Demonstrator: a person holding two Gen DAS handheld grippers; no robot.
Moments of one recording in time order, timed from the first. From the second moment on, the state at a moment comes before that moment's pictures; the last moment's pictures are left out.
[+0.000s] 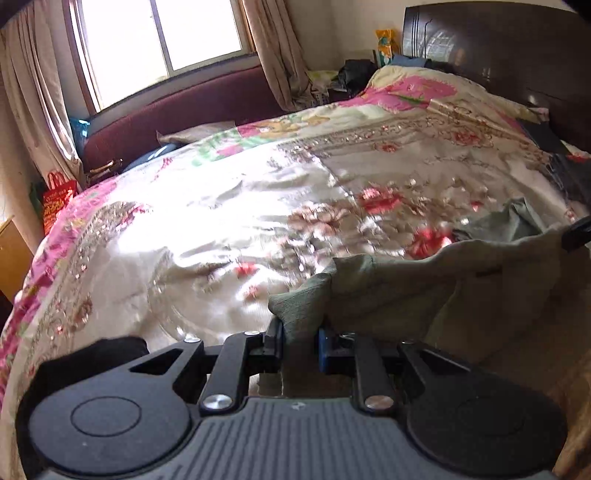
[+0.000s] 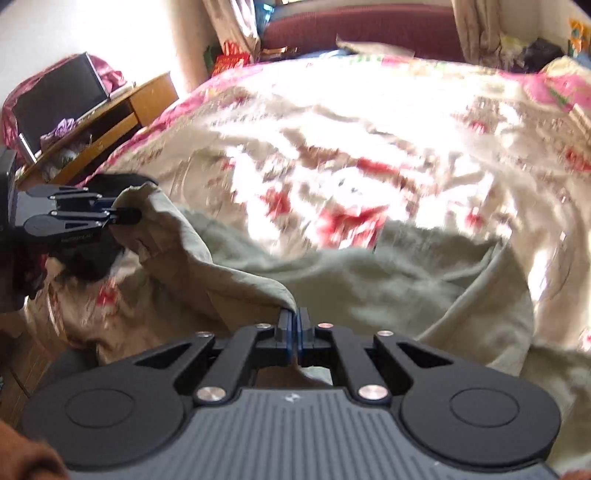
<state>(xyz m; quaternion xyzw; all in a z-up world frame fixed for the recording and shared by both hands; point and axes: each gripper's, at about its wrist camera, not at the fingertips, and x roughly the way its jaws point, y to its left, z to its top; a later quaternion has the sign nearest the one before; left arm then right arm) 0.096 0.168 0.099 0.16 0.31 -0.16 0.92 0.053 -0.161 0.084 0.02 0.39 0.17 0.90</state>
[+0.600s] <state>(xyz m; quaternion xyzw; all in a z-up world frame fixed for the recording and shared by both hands) 0.022 0.179 0.013 0.21 0.36 -0.12 0.90 -0.019 -0.087 -0.001 -0.18 0.39 0.24 0.87</state>
